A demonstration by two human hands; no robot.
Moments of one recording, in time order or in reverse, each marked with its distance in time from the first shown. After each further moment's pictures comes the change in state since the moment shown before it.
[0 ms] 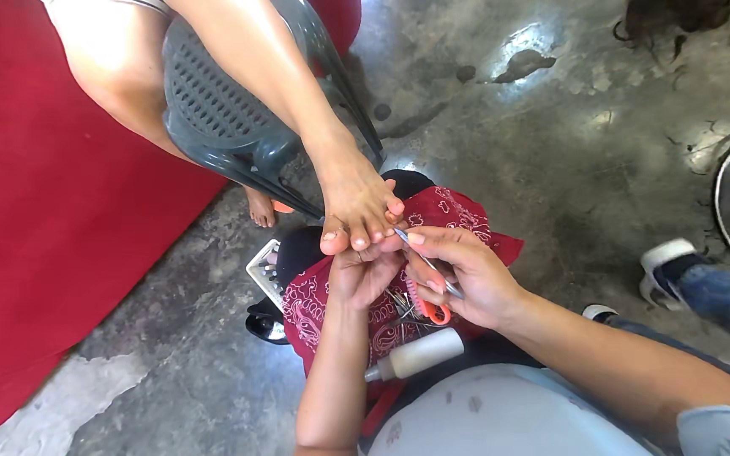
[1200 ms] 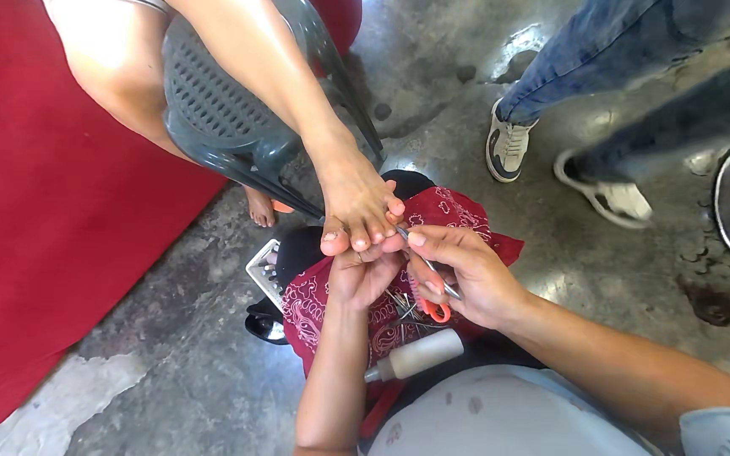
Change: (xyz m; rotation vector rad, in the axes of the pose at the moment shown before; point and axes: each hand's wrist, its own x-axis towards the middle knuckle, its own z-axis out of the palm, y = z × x) left_hand 0.001 0.000 0.001 0.031 0.000 0.023; right_hand 0.000 0.000 0.000 -0.074 0.023 -0.048
